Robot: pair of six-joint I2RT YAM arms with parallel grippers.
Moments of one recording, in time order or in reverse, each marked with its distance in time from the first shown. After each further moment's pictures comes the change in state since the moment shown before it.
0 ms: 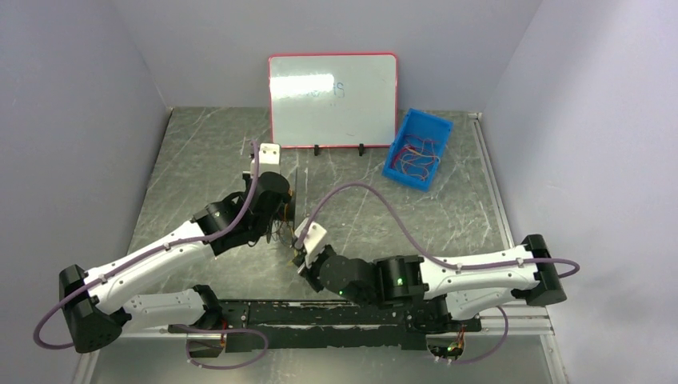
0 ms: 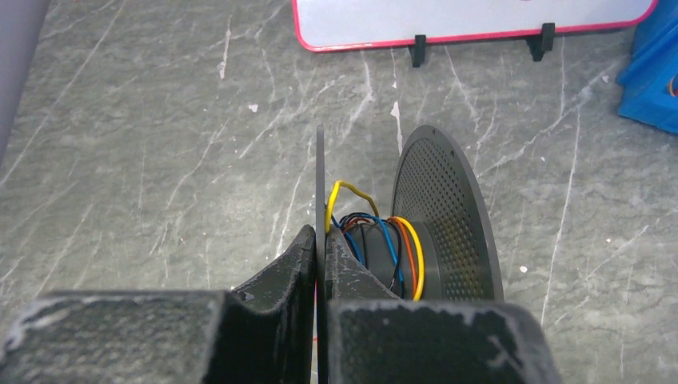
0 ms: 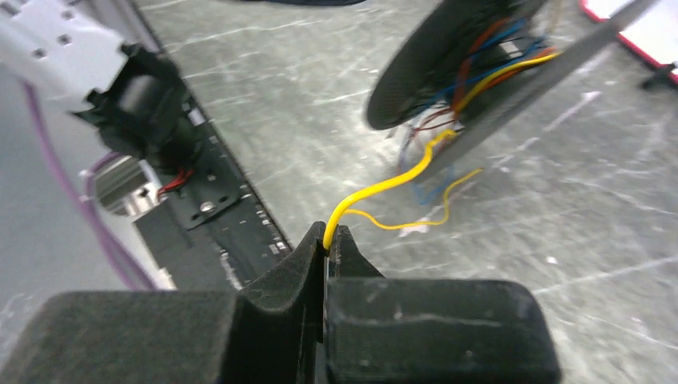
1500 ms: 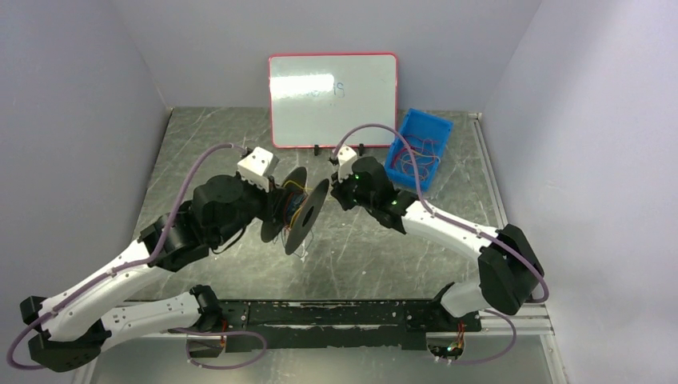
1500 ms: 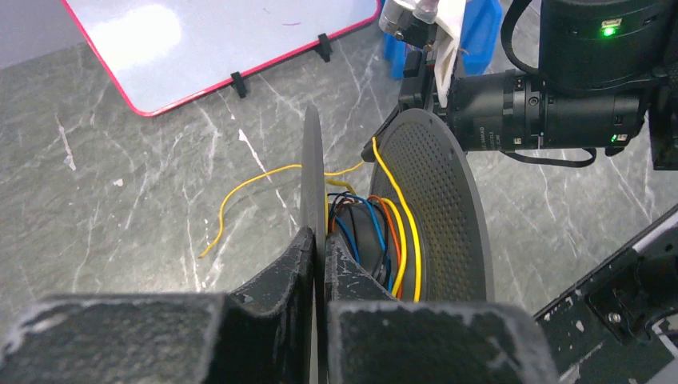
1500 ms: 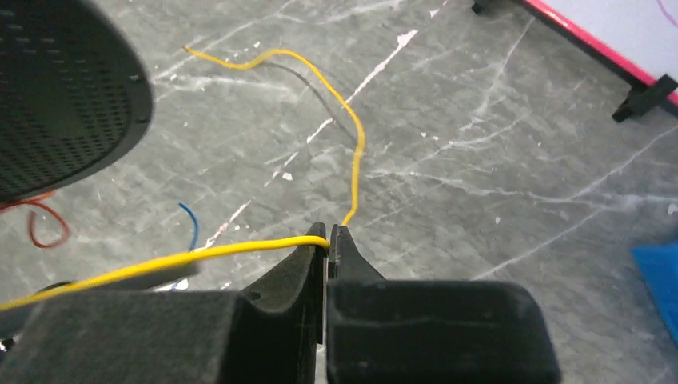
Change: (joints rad) left arm -0.052 -0.228 0.081 -0.050 0.461 0.190; right arm -0.885 0.202 -0.075 0.160 -0.587 -0.254
